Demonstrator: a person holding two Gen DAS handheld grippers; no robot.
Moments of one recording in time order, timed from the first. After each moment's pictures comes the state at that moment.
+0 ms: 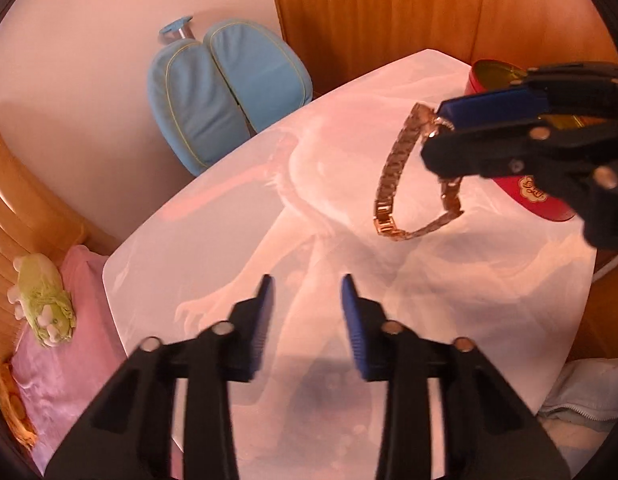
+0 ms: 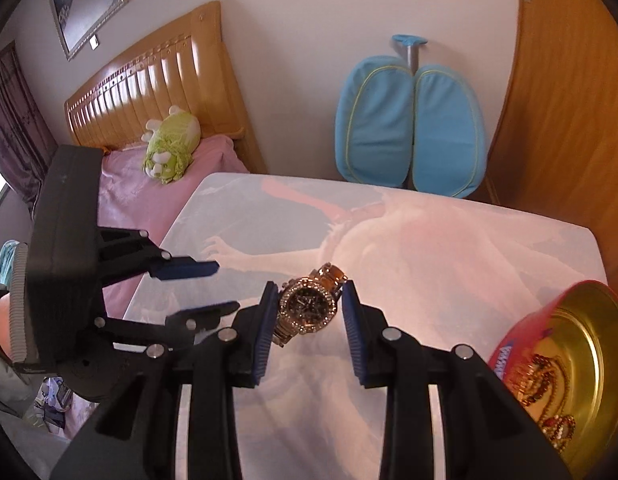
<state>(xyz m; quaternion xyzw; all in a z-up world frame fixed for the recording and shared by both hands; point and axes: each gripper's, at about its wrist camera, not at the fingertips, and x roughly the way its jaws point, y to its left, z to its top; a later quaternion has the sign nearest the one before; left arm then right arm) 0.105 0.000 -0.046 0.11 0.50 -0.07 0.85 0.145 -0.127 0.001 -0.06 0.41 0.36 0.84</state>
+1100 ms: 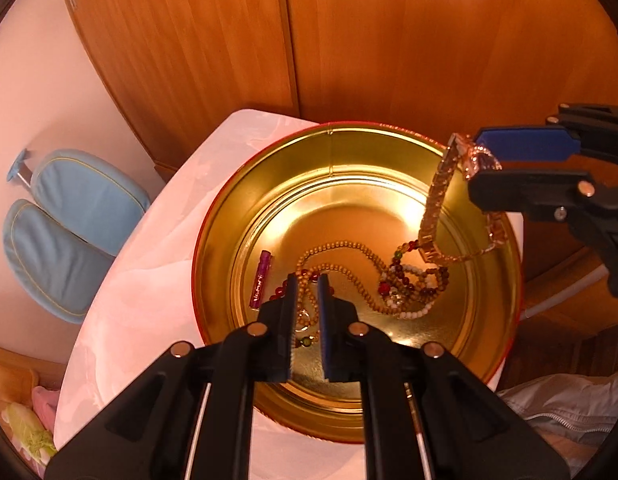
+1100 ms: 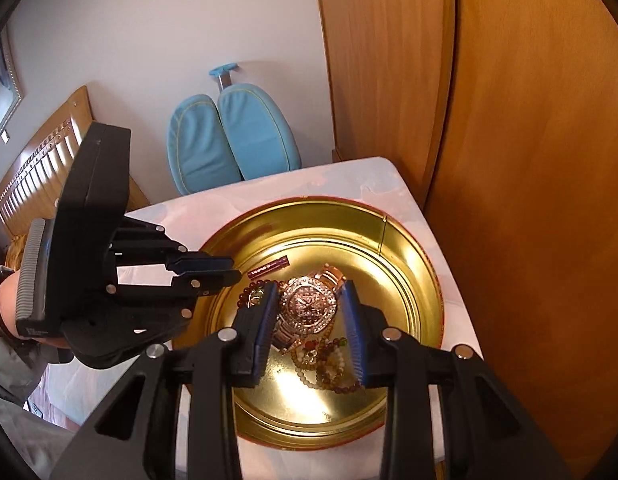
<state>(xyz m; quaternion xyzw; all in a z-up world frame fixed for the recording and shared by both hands) 0.225 -0.289 -0.020 0.19 0.47 -0.25 0.82 0.182 -0.431 -0.012 0.02 0.42 0.19 0.89</state>
